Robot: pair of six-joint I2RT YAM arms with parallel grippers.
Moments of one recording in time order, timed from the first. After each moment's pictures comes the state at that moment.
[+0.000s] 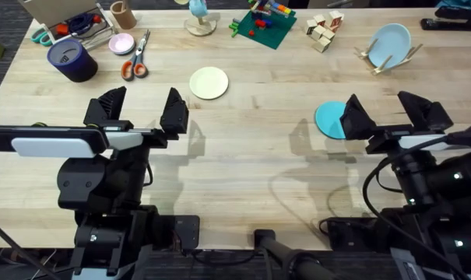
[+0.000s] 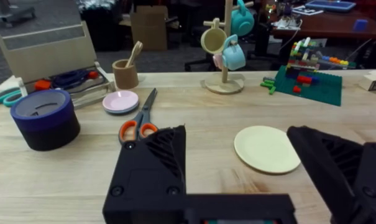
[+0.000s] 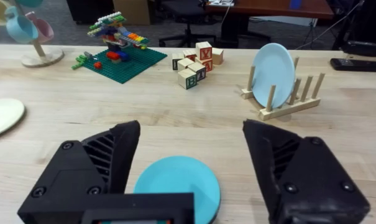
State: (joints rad) left arm 0.00 0.00 0.01 -0.02 0.00 -0.01; right arm 0.00 0.00 0.01 -0.10 -0.03 0.00
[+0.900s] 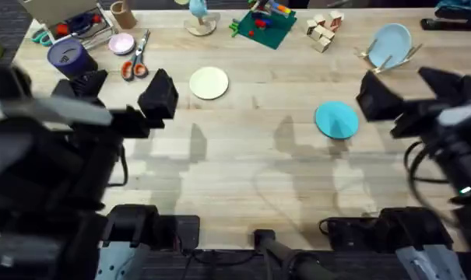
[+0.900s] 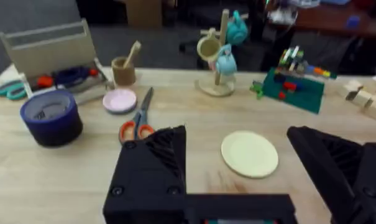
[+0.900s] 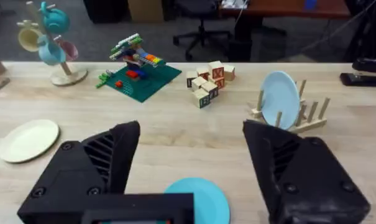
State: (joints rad) left arm 0.00 0.24 0.42 -0.33 0.01 -0.07; right arm 0.00 0.26 0.33 -0.20 -0.08 0.04
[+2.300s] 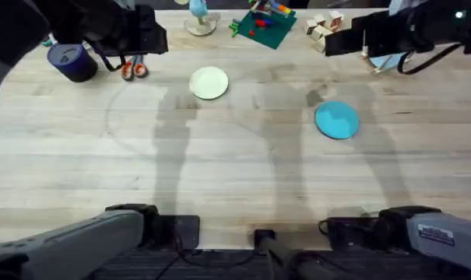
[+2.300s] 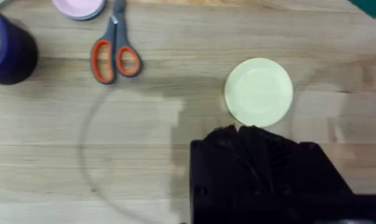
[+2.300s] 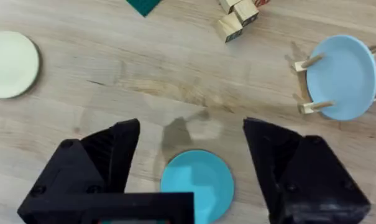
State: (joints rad) left arm 0.00 1.35 1.26 -0.87 0.07 -0.07; right arm 0.09 1.34 1.18 -0.69 -0.08 -0.07
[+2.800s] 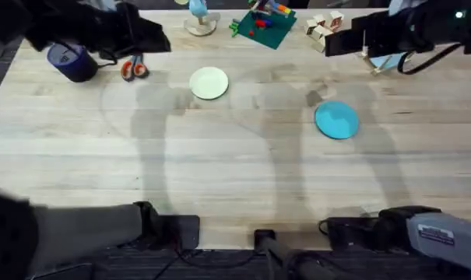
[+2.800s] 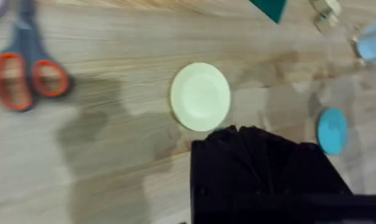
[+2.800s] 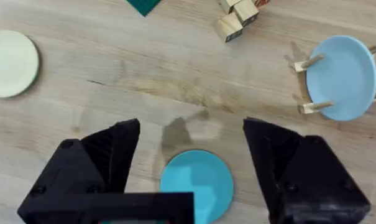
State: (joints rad) left arm 0.23 1.49 1.26 -0.85 0.63 0.06; right arm 0.09 1.34 1.18 -0.69 -0.08 -0.07
